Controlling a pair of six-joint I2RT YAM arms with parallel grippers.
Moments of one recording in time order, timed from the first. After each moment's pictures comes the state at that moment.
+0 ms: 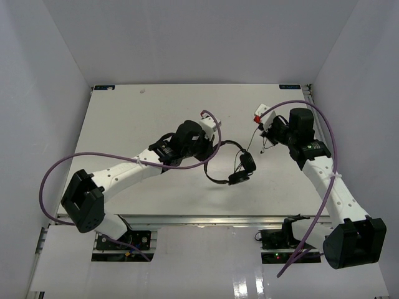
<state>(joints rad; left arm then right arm) -0.84 1.50 1.13 -0.19 0.05 -0.16 0.20 1.11 0.96 -0.33 -0.42 -0.75</state>
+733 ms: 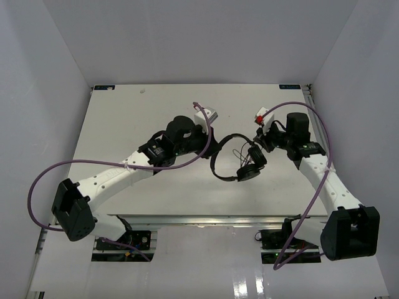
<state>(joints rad) -0.84 1.38 1.14 -0.14 0.19 -0.30 0.17 1.17 0.88 -0.29 -0.56 -0.57</state>
